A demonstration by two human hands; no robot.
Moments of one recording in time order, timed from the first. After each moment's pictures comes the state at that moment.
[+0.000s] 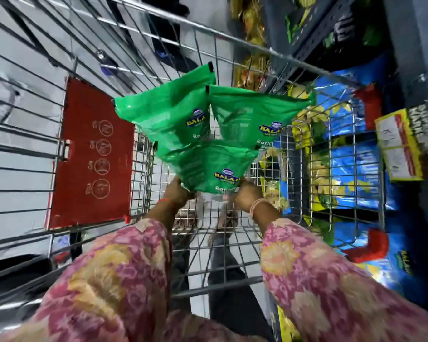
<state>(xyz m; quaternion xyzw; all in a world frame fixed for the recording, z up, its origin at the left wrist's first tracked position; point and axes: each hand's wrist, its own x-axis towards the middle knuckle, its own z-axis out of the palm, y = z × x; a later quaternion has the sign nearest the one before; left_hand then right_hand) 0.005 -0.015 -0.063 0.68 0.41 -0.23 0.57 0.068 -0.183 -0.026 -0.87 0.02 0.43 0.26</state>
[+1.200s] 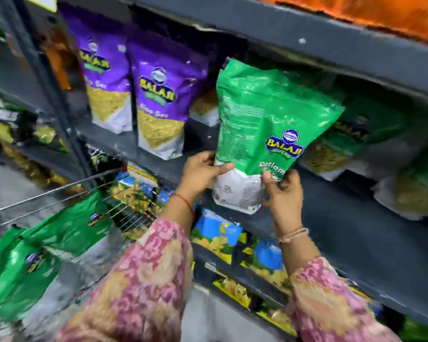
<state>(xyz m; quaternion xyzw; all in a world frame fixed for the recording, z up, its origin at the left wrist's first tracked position) -0.001 -0.321 0.281 0.63 -0.22 -0.26 0.70 -0.132 -0.412 0.285 -0.65 0.29 -0.41 0.58</state>
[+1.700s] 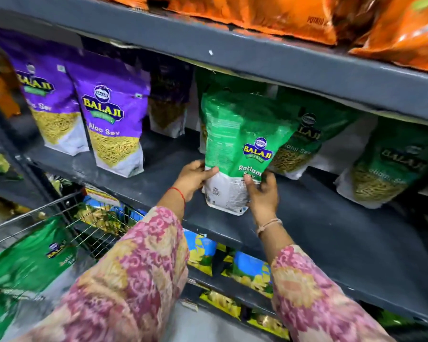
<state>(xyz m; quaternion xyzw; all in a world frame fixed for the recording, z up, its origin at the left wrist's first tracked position) -0.011 -0.415 0.268 0.62 -0.20 -0.36 0.67 -0.140 -0.497 0.252 -0.63 0.36 -0.43 0.54</state>
